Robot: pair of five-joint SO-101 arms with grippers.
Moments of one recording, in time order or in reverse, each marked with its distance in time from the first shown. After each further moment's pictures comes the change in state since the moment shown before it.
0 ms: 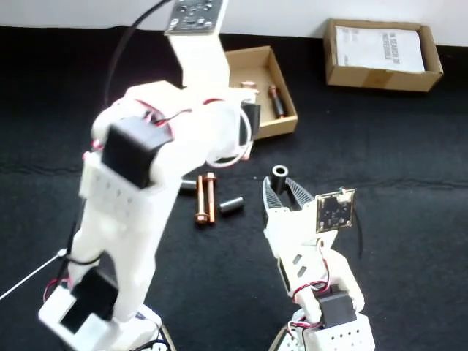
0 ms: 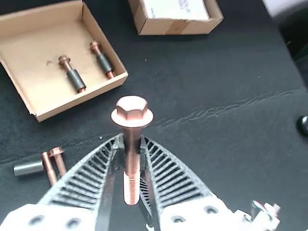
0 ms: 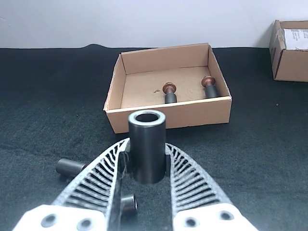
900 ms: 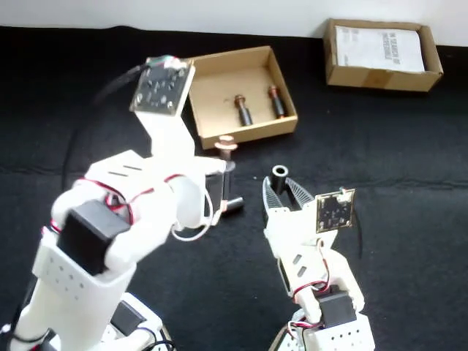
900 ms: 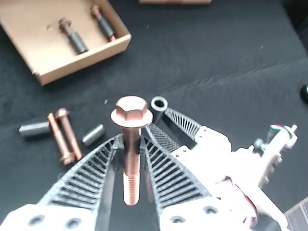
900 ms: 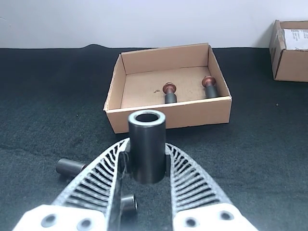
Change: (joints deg) left arm 2.6 -35.1 48.9 -14.7 -0.5; right arm -0.1 0.0 0.0 0.0 0.0
